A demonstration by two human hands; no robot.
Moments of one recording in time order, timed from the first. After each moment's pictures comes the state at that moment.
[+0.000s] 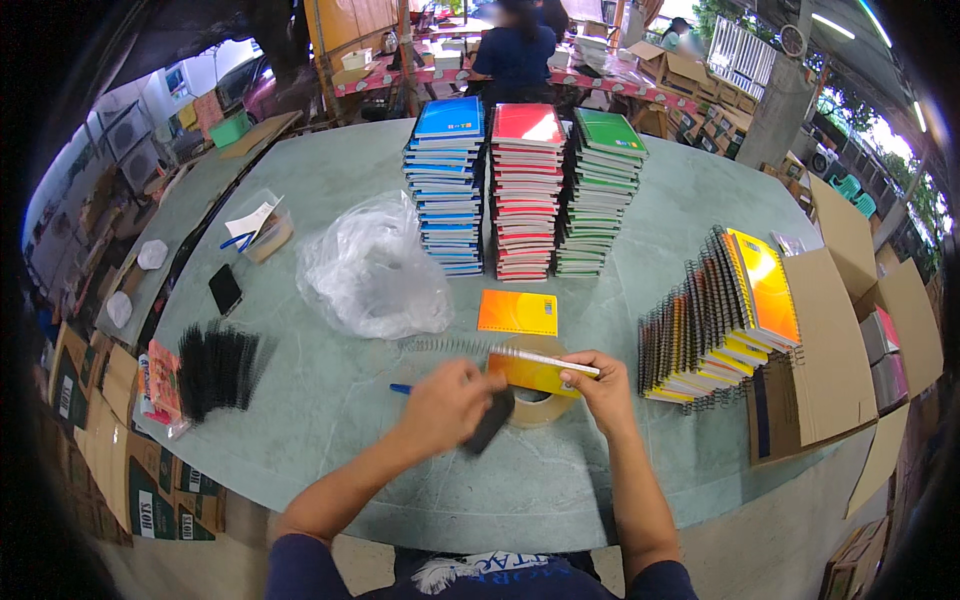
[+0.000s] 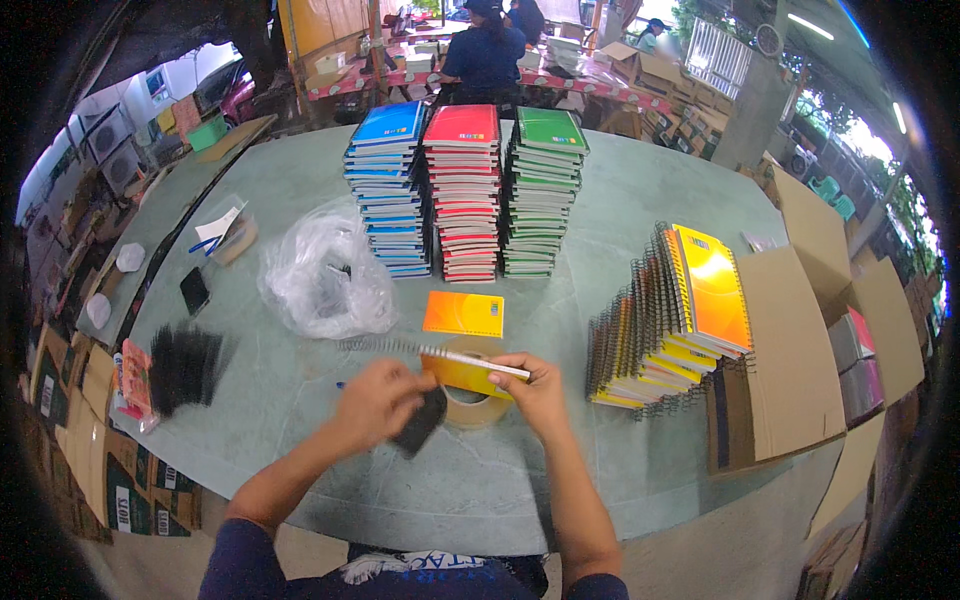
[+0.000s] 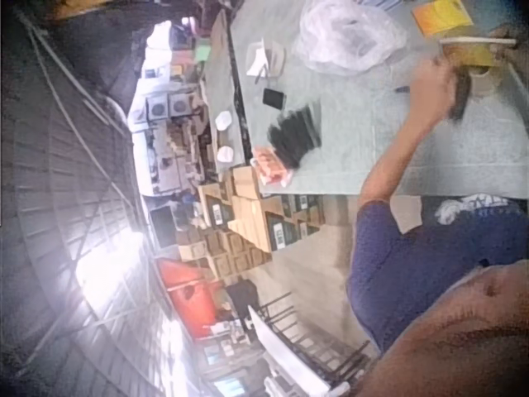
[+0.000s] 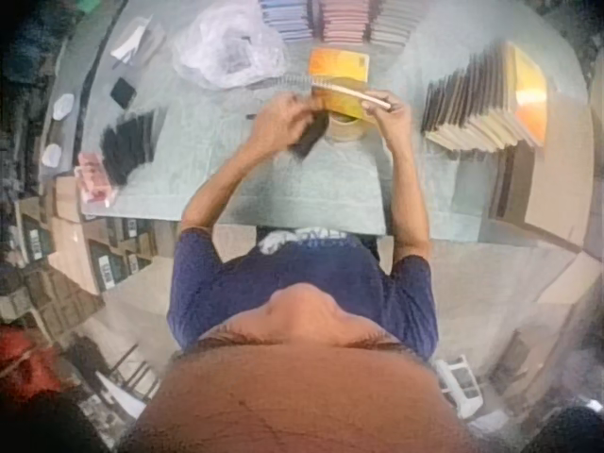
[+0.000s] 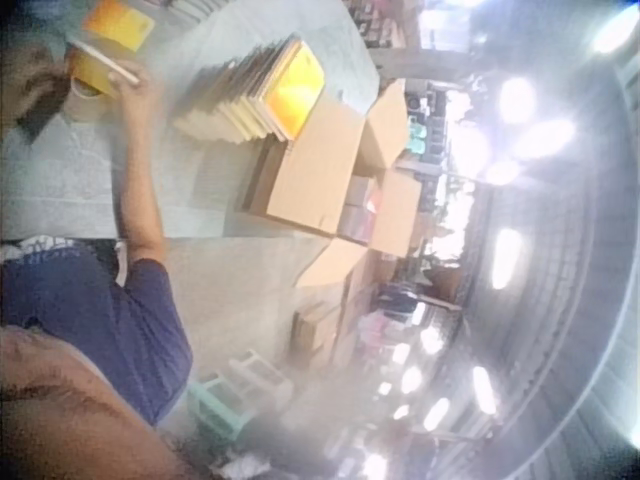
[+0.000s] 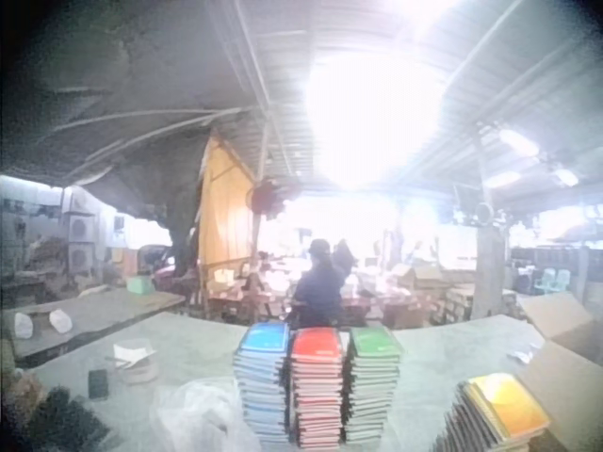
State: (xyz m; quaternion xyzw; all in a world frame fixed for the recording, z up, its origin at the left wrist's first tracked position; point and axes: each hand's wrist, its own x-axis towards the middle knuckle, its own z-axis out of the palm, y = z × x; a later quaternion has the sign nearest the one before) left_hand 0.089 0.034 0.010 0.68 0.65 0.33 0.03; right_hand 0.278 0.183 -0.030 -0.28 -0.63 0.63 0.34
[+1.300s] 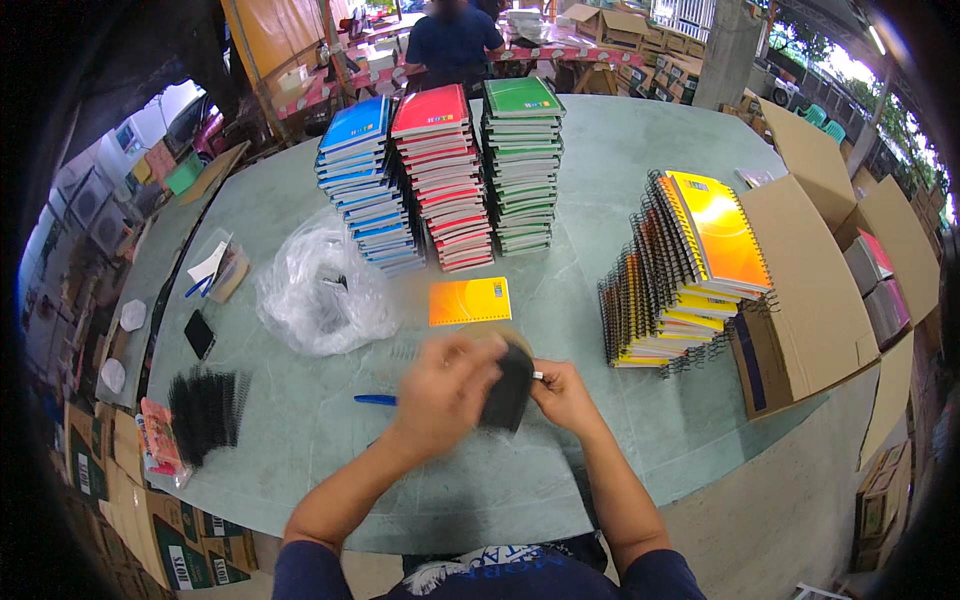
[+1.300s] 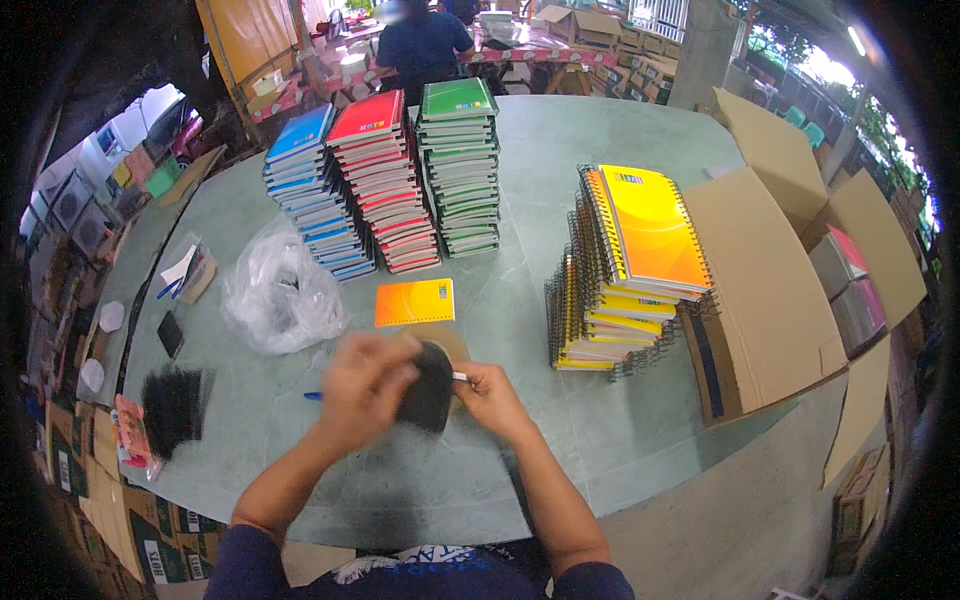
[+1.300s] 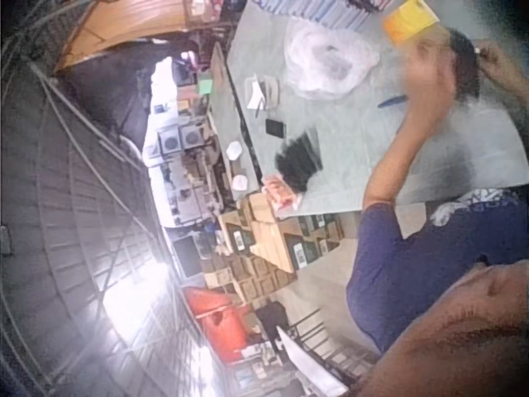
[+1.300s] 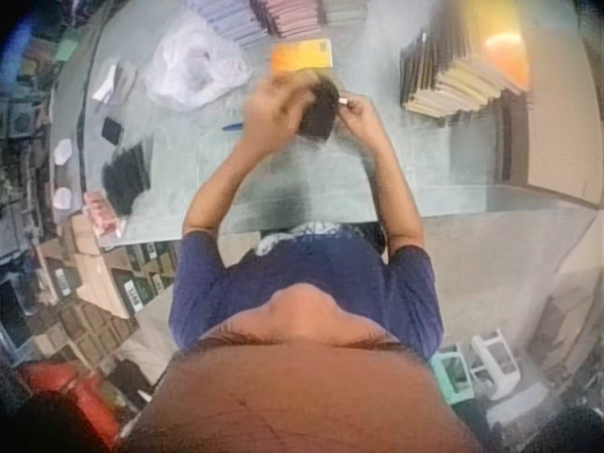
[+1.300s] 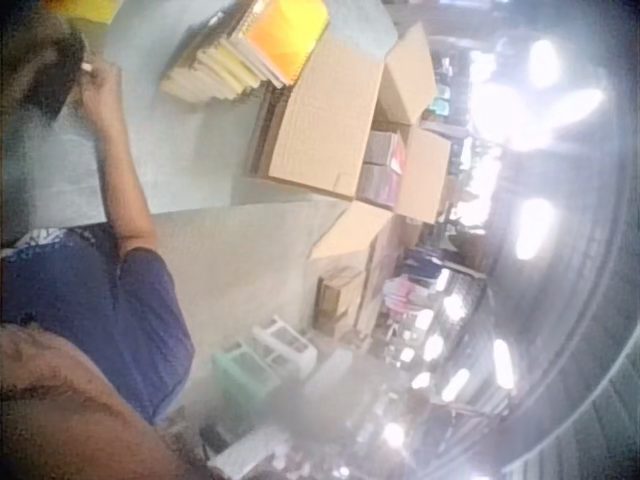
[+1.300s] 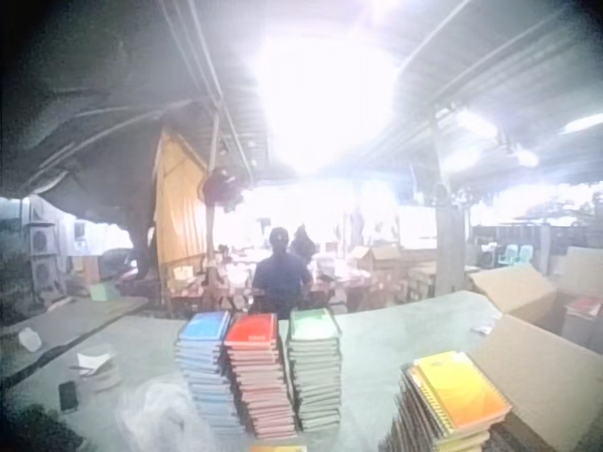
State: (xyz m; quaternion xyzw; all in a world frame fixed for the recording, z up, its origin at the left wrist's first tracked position) left_hand 0.138 0.073 0.037 0.74 0.56 0.37 0.00; right_hand 0.292 0.165 -0.047 -0.23 -0.66 0.64 0.32
